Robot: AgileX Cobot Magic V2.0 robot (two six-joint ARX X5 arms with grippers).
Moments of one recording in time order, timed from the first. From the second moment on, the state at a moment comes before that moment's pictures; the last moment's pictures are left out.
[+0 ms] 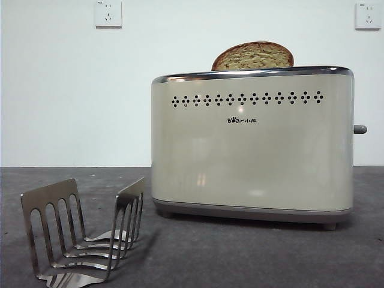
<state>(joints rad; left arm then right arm) 0.03 0.03 0.02 -0.17 -0.04 -0.03 -0.22 1.49 1.64 -0.83 -0.30 0.07</state>
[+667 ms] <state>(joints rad) 0.03 0.08 0.02 -0.17 -0.04 -0.03 -0.16 1.30 1.59 -0.79 -0.10 0.07</state>
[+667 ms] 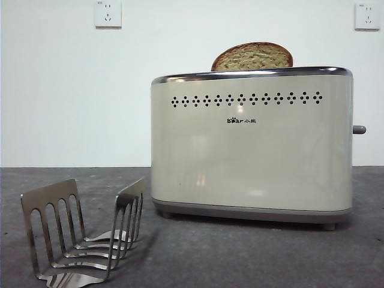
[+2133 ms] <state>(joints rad) 0.03 0.08 0.02 -0.17 -0.04 -0.03 0.07 0.01 0.02 -0.12 0.03 0.04</state>
